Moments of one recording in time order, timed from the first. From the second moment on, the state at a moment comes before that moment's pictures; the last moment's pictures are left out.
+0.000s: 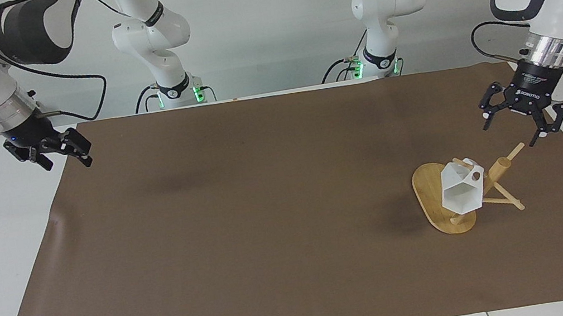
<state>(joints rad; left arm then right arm) -0.03 0.00 0.11 -1.86 -0.29 2.20 -1.81 0.01 0.07 -0.21 -1.60 0.06 1.65 -0.10</state>
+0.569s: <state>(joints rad) -0.03 -0.01 0.12 -1.70 -0.17 2.00 -1.09 0.01 0.07 -0.13 -1.51 0.06 1.56 -0.06</state>
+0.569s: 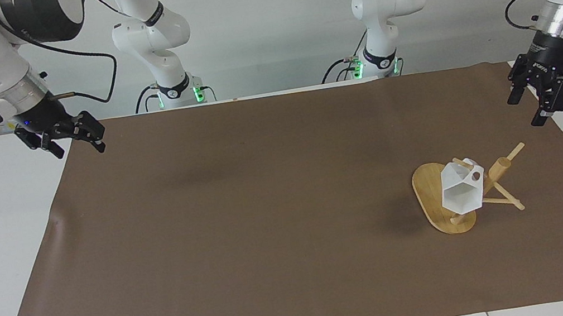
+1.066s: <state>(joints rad) -0.04 -0.01 0.07 -1.67 -0.08 1.87 -0.49 0.02 0.03 -0.10 -1.50 0.06 1.51 -0.06</state>
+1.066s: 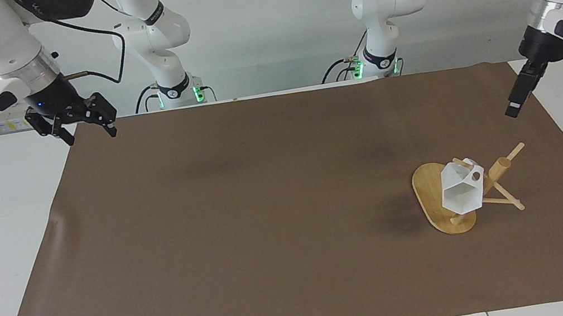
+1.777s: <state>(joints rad) -0.03 -0.02 -0.04 -1.56 -0.01 1.52 -0.03 0.02 0.03 -0.09 -1.49 0.06 1.37 -0.06</state>
